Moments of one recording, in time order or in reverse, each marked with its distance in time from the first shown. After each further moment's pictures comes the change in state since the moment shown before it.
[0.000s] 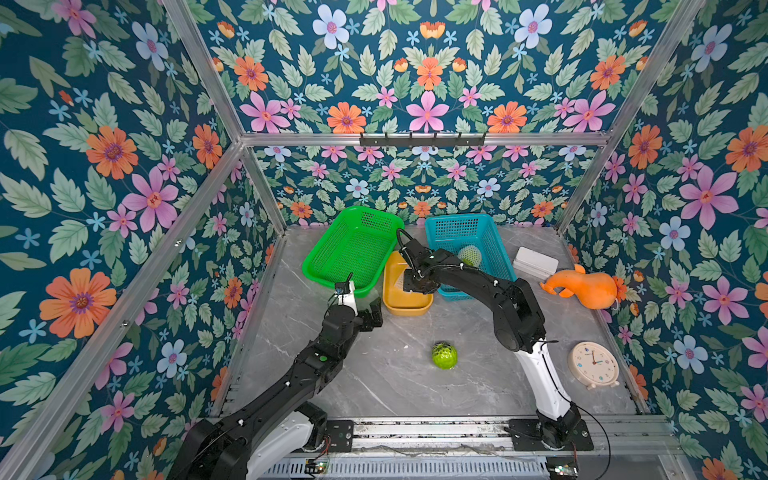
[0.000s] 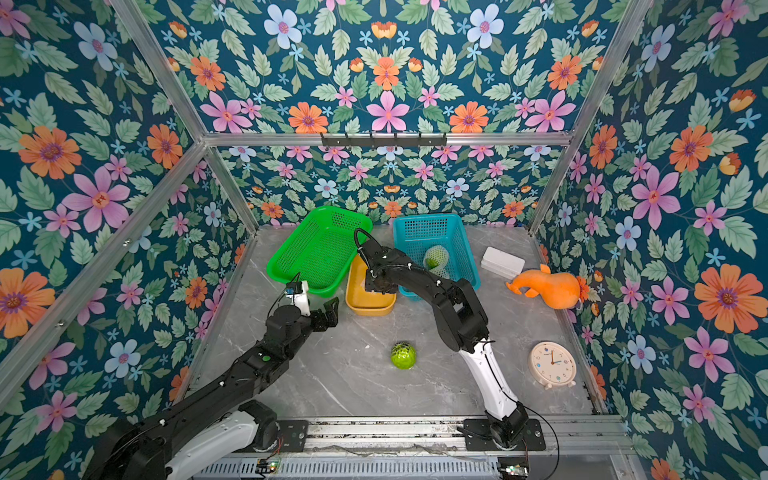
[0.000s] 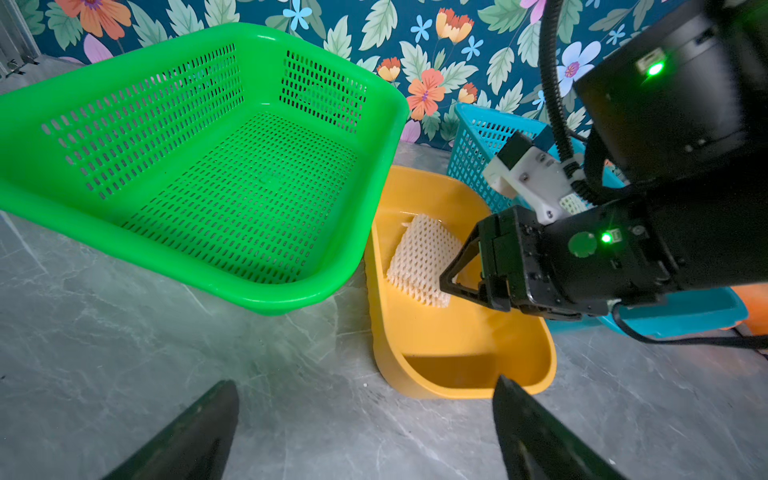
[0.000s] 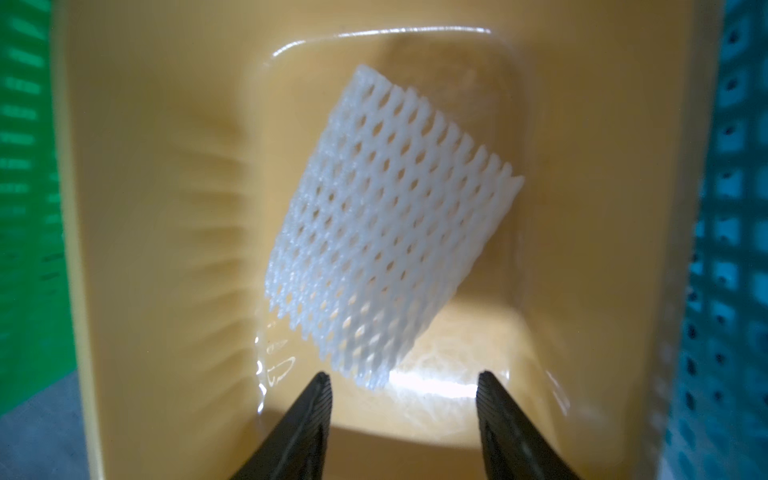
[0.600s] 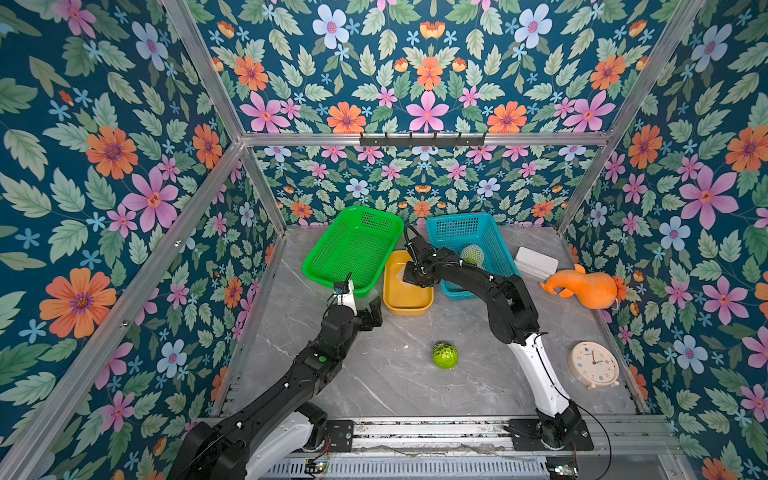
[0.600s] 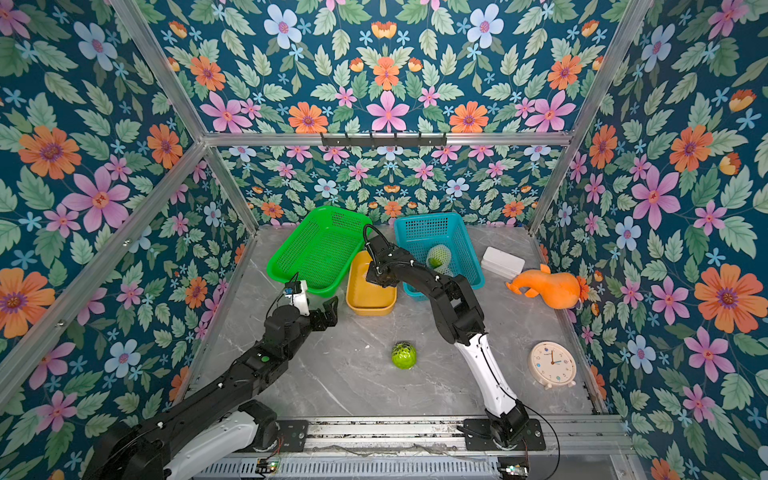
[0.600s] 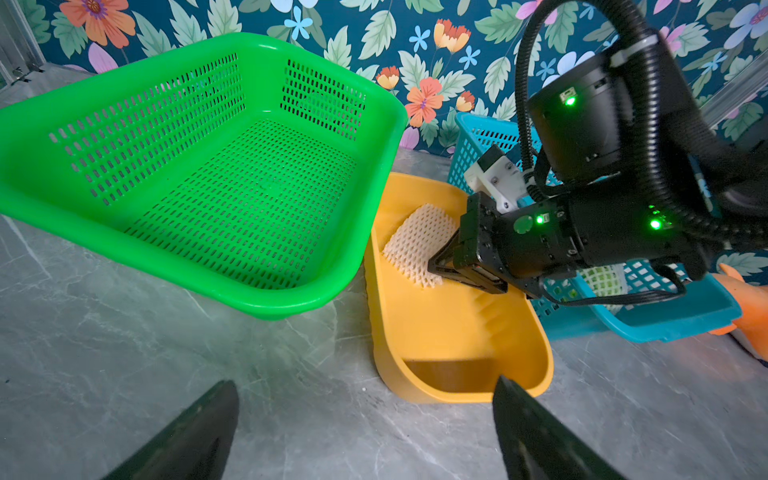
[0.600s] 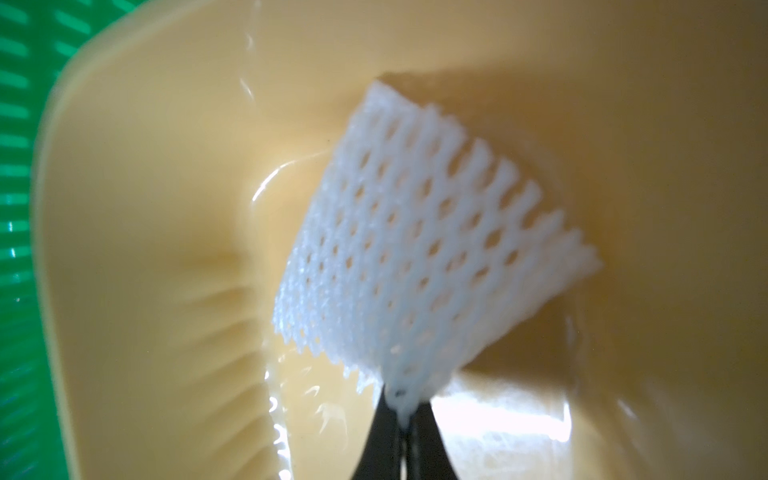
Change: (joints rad) left arm 0.000 -0.006 0.002 0.000 0.002 0.000; right arm -0.062 0.085 0.046 0.145 -0.082 0.089
